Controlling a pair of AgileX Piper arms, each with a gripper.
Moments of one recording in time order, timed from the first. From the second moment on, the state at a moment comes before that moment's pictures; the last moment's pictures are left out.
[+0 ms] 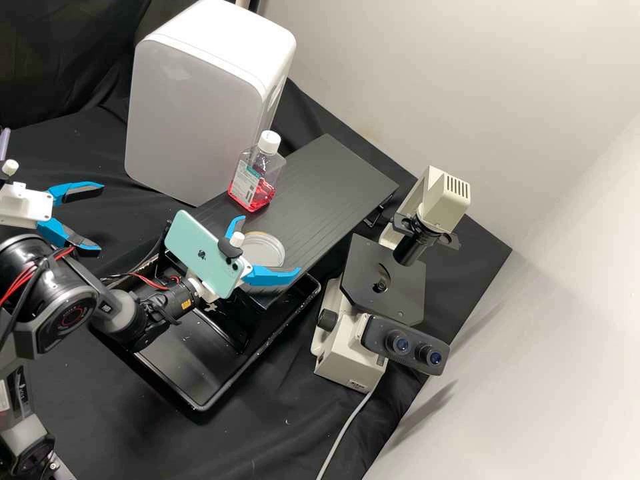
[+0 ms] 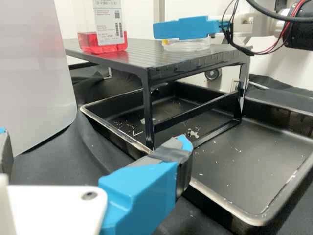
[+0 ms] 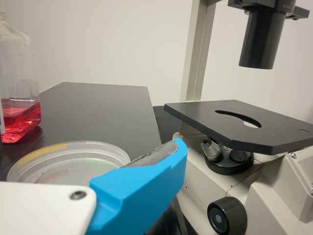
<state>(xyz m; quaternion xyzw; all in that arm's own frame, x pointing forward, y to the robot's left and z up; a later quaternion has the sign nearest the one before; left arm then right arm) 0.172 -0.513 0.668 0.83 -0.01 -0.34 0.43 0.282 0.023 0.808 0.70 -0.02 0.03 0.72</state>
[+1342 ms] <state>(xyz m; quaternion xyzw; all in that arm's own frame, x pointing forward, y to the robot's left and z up) 0.169 -0.513 0.665 0.83 -0.01 -0.35 0.43 0.284 0.019 0.801 0.70 -0.01 0.01 0.72</state>
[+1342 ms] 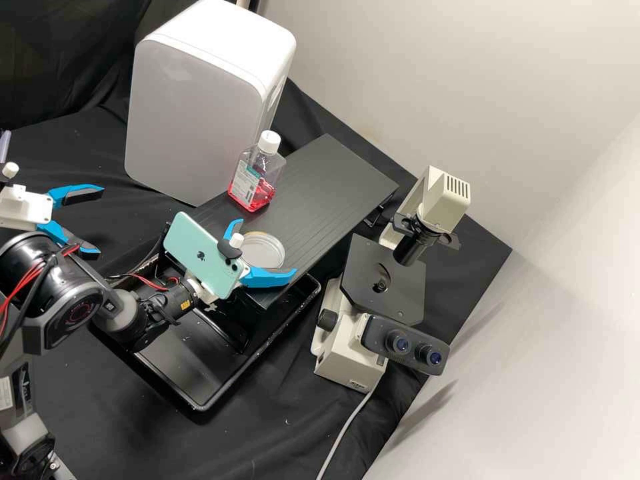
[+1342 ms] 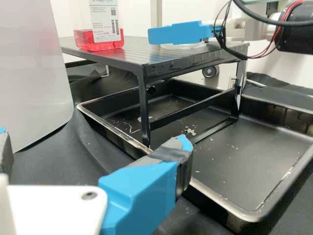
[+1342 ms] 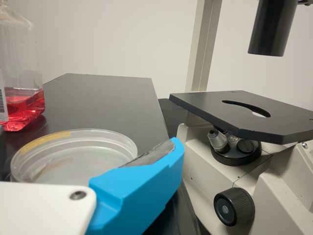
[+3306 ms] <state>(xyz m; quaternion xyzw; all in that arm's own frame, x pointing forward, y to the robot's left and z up) 0.168 -0.514 0.664 0.83 -0.01 -0.35 0.43 0.280 0.030 0.811 0.71 -0.01 0.04 0.71</state>
